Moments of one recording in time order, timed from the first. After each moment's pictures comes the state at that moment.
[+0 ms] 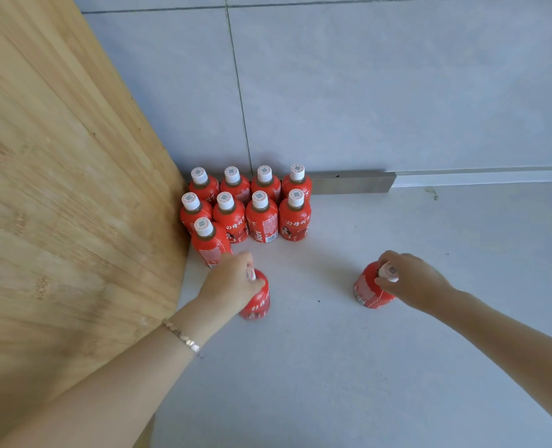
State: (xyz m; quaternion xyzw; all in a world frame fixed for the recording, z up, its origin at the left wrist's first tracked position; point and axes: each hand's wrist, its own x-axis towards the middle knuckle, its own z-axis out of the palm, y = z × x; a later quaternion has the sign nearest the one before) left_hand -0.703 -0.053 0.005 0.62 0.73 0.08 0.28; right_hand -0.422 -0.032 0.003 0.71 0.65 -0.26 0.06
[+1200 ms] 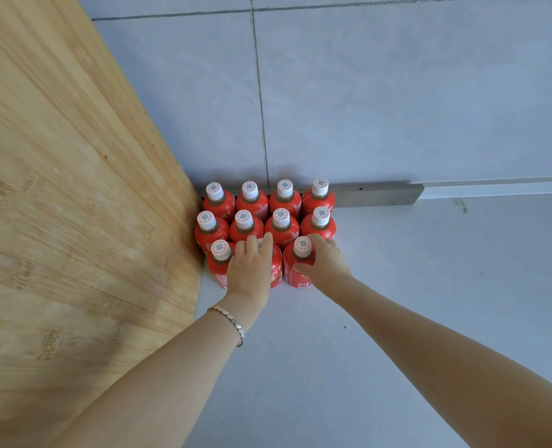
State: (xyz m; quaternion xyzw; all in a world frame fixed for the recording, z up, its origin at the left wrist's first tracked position) left_hand -0.718 0.017 -0.046 0.71 0.70 0.00 0.03; right_hand -0.583 0.034 -0.024 0.68 0.60 -0.40 -0.14
